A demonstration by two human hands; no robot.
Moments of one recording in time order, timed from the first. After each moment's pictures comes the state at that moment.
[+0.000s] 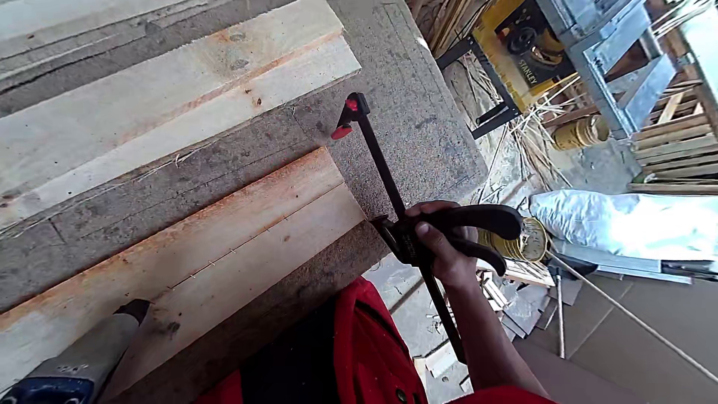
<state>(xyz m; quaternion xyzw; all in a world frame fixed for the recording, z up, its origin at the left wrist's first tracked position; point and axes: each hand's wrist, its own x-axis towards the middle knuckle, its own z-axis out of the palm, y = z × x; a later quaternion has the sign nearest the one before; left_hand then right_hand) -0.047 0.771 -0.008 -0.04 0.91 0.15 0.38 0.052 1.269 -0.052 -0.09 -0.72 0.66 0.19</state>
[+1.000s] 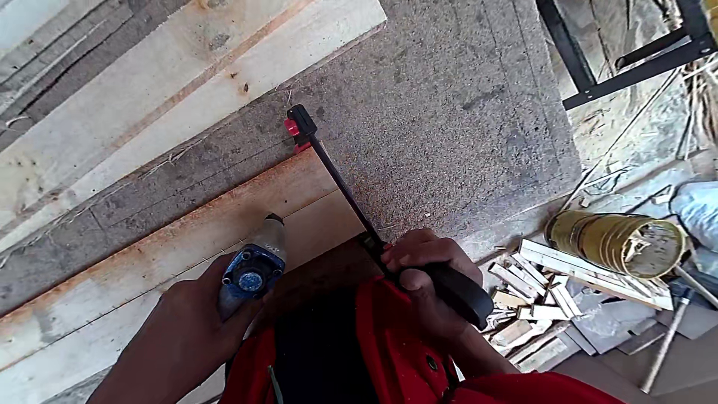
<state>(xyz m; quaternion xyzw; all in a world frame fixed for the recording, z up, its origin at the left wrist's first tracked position) -0.076 0.960 0.019 0.17 0.93 0.15 0.29 0.031 1.262 -0.061 -0.05 -0.69 0.69 0.20</state>
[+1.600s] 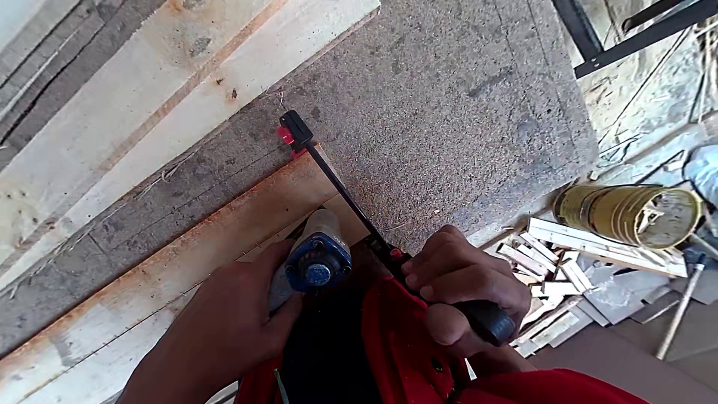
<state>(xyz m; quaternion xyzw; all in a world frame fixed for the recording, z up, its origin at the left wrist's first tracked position) -0.116 1.014 0.018 0.30 0.88 0.17 0.33 0.010 1.273 -0.055 0.04 -0.74 0.62 0.26</state>
